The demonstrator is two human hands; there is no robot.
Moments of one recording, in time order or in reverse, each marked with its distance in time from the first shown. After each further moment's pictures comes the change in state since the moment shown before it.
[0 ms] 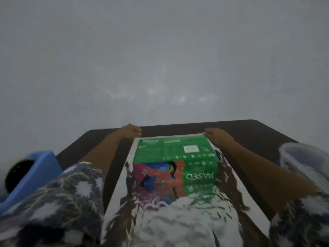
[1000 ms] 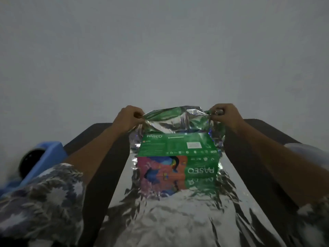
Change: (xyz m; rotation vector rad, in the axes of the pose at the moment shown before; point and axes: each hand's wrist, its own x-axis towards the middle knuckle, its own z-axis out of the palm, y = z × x) left_hand -0.028 0.015 -0.018 -0.075 0.412 0.226; right_hand -0.007 -0.024 -0.056 0.379 0.219 -0.408
